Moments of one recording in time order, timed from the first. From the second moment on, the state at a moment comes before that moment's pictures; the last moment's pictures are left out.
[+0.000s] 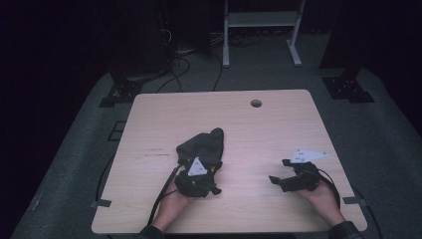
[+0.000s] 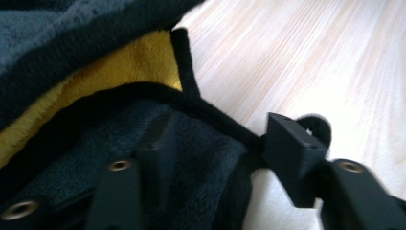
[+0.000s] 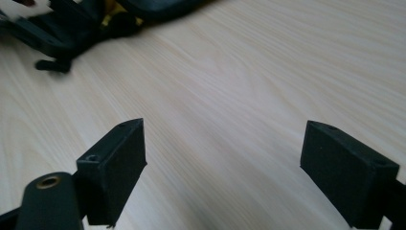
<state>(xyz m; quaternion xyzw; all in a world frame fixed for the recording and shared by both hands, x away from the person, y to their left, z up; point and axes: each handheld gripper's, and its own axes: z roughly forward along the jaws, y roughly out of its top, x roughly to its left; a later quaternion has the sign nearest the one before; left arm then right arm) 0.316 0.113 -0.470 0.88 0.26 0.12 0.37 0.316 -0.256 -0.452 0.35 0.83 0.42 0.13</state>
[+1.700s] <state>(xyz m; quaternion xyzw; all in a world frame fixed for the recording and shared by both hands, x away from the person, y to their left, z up) 0.319 0.198 -0.439 0.83 0.34 0.11 0.43 0.361 -0.137 -0.419 0.24 0.85 0.46 0.08</state>
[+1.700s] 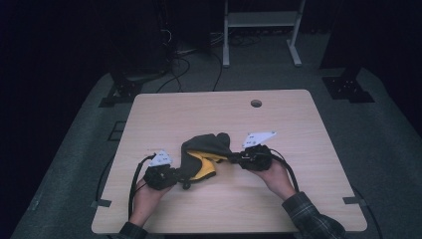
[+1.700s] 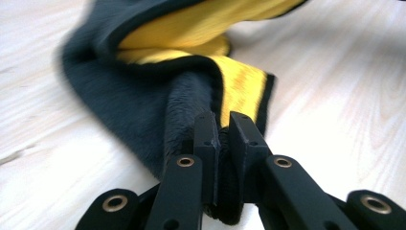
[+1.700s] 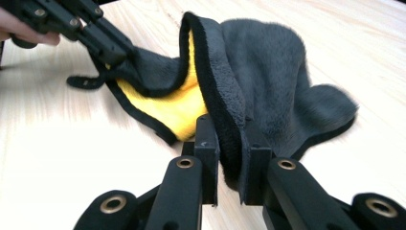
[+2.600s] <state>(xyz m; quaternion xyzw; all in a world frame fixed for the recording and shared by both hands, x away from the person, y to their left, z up) 0.312 0.202 -0.444 0.85 0.31 0.14 0.40 0.343 -0.221 -0.419 0.30 0.84 0.45 0.08</state>
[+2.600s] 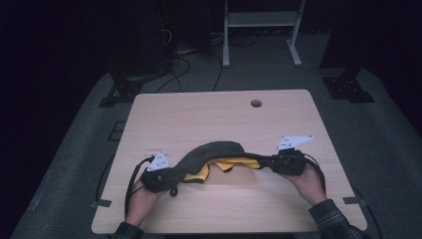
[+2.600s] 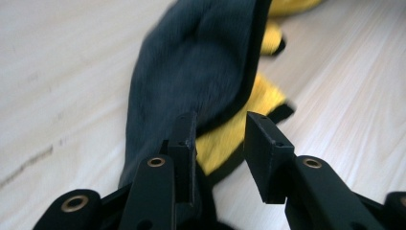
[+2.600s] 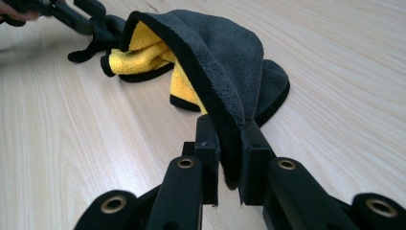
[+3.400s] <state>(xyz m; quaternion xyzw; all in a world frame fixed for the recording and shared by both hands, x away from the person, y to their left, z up) 0.307 0.219 -0.449 0.87 0.32 0.13 0.35 0.345 -0.230 -0.418 0.30 0.84 0.44 0.08</state>
